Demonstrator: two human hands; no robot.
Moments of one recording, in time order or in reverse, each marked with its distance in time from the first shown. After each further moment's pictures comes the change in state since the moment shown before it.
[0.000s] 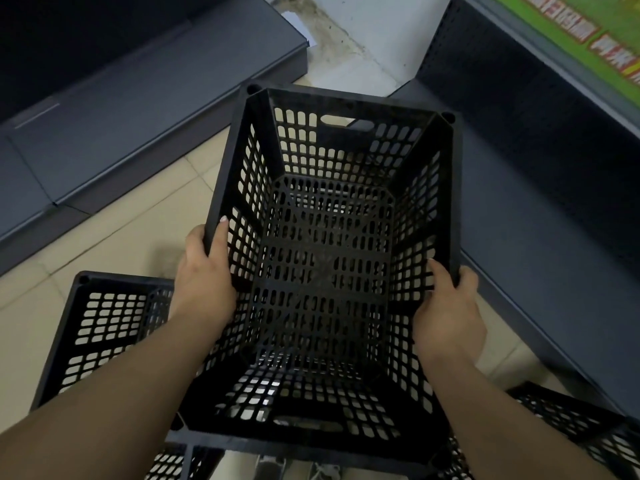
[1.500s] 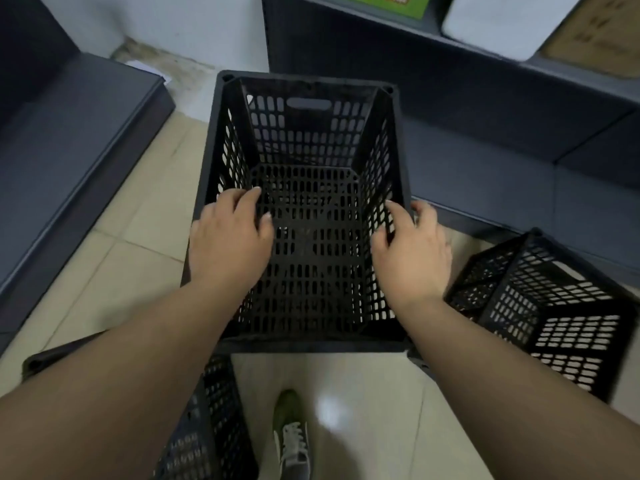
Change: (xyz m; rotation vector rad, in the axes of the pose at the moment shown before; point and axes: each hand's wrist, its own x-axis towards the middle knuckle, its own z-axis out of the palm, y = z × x) left_hand -0.059 0.054 -0.018 0.099 0.081 0.647; right_hand -0.133 0.007 -0.026 0.098 0.344 0.230
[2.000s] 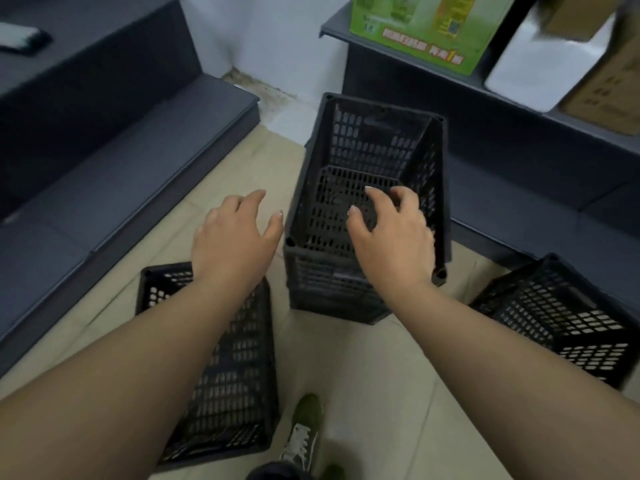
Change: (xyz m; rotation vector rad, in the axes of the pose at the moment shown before) left_hand -0.198 -0.083 -0.127 -0.071 0.119 -0.159; right_hand -0.185 -0.090 -0.093 0.139 -0.064 -0.294
